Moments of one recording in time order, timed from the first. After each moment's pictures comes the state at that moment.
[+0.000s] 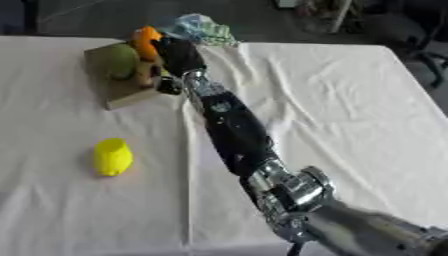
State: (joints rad) left arm -0.12 0.40 -0.06 -1.92 0.06 0.03 -0.27; right arm -0.97 -0.05 -0.11 -0.68 1.57 -0.03 -0.10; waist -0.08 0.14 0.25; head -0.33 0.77
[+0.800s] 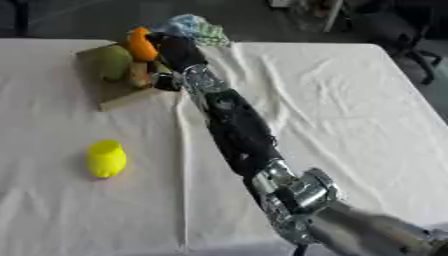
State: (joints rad) left arm -0.11 0.40 -0.06 -1.92 0.06 0.03 -0.27; right arm -0.96 -0.07 -0.06 -0.81 1.32 -0.20 -0.08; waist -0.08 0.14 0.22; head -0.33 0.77
